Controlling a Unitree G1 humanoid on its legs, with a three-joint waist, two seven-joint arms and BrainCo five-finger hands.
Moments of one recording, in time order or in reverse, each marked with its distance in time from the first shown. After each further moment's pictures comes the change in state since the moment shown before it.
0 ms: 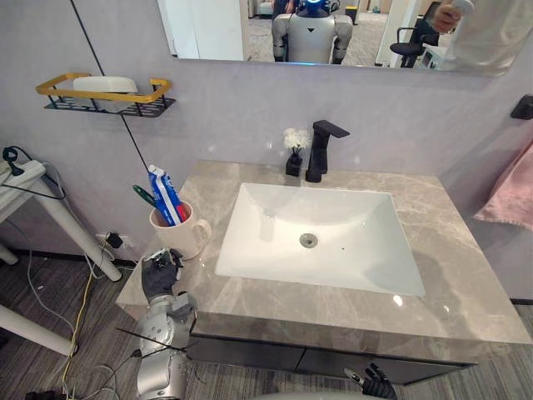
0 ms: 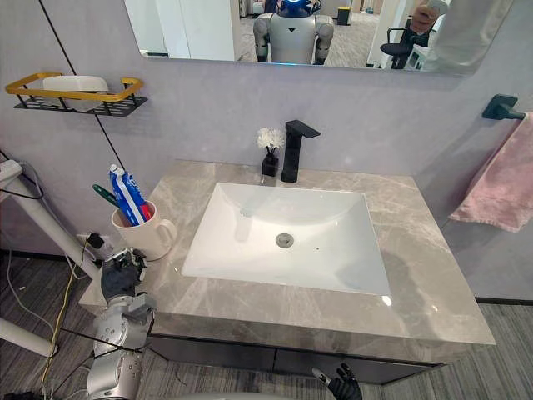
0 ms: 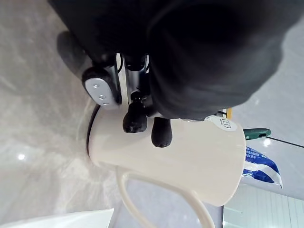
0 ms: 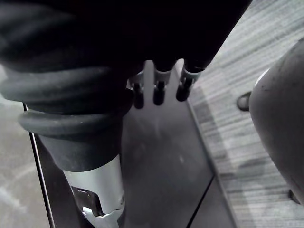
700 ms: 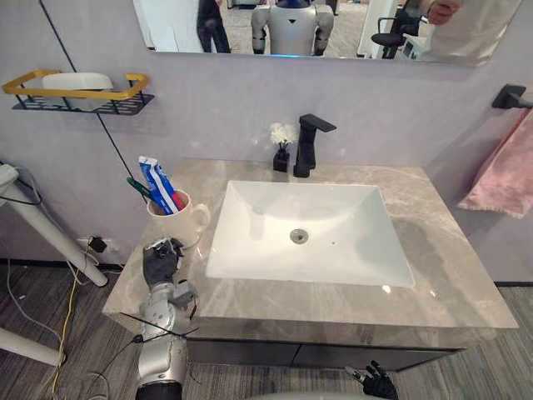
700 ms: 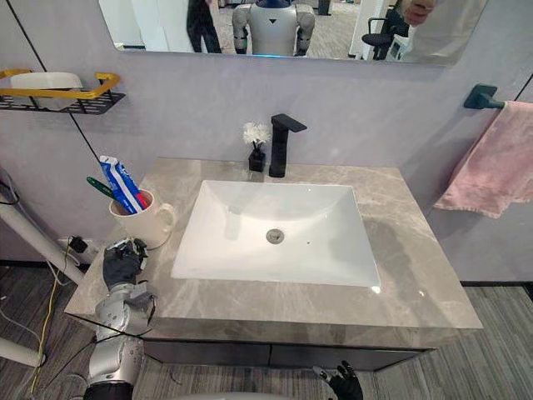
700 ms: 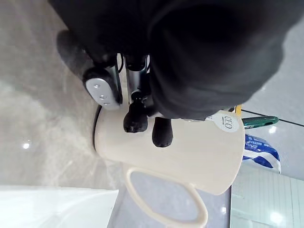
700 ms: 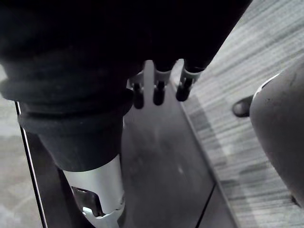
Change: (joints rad) left arm -0.089 0.025 0.001 0.055 0.000 0.004 0.012; right arm -0.010 -0.003 -0.010 0.000 0.000 0.005 0.000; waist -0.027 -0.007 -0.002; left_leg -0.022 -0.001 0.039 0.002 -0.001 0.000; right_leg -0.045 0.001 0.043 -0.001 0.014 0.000
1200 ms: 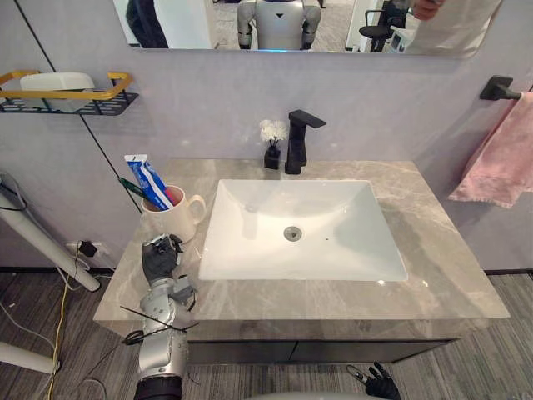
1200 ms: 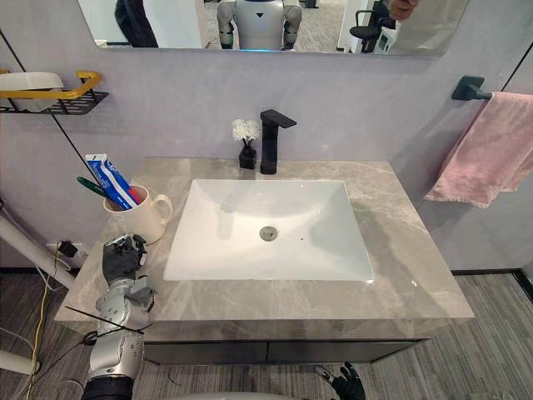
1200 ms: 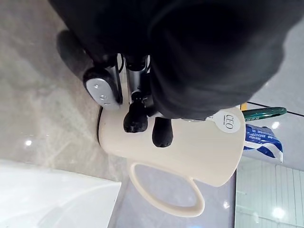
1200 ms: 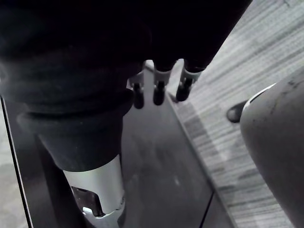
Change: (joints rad) left arm -0.032 0.009 0.001 0.016 -0.001 0.006 0.023; right arm 0.003 0.001 -0.018 0.000 -0.007 0.001 -0.001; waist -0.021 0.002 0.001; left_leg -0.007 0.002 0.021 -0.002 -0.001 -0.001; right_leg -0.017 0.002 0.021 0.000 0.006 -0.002
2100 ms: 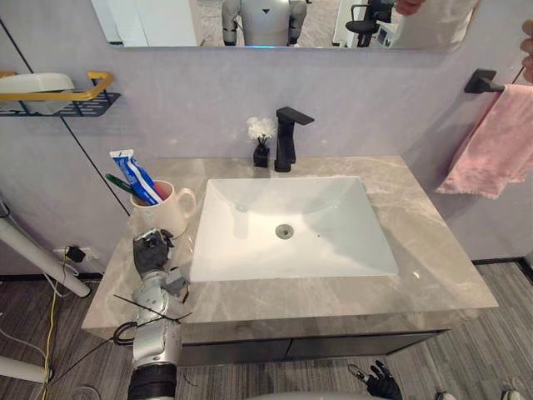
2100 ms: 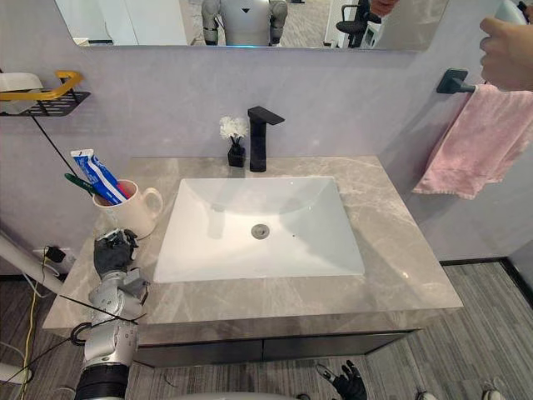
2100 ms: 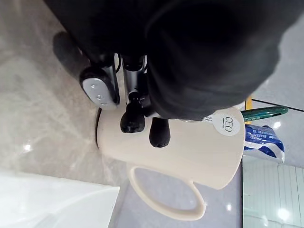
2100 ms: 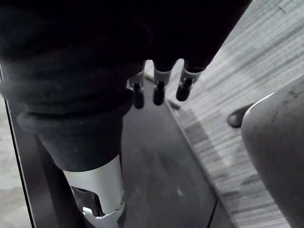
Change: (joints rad) left arm -0.078 0.041 0.075 0.064 0.000 0.016 0.028; right arm 0.020 0.002 0.002 -0.041 -0.001 0.000 -0.001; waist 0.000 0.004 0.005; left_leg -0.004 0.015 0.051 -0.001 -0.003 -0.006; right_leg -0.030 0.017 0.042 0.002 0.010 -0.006
